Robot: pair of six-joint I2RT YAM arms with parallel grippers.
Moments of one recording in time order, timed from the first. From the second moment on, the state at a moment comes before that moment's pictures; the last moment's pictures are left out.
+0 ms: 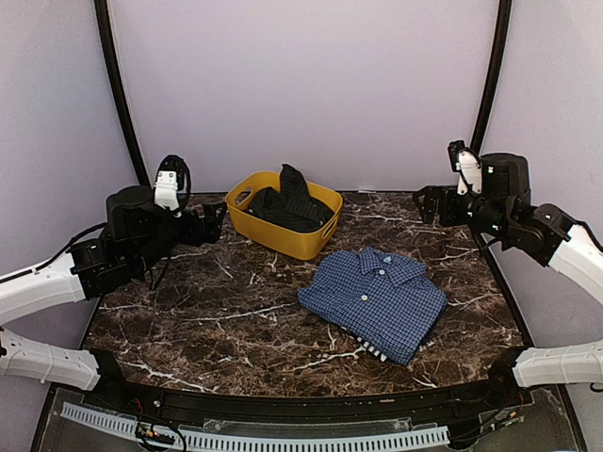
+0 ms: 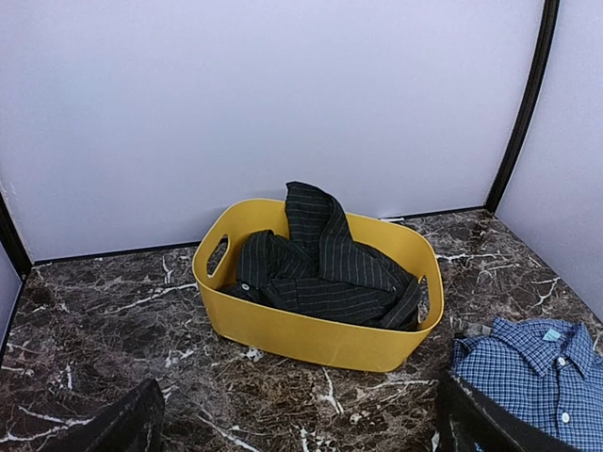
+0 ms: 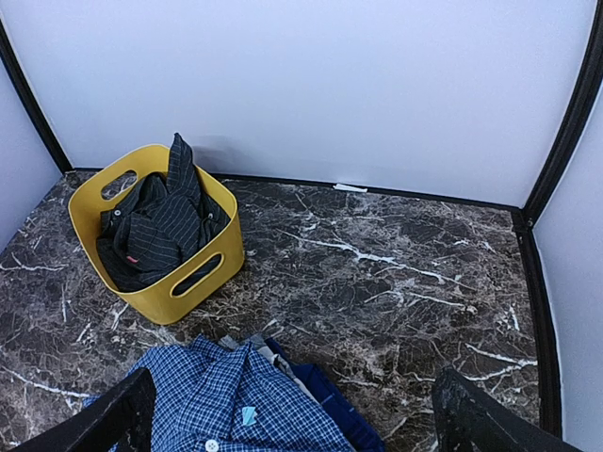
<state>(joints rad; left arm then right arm) -0.79 1.01 0.80 0.00 -0.47 -0.21 0.57 0.98 1.01 -0.42 0.25 0.19</state>
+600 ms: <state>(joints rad) -0.73 1.05 0.81 -0.01 -0.40 -0.27 0.57 1.01 1.01 -0.42 0.22 0.19</state>
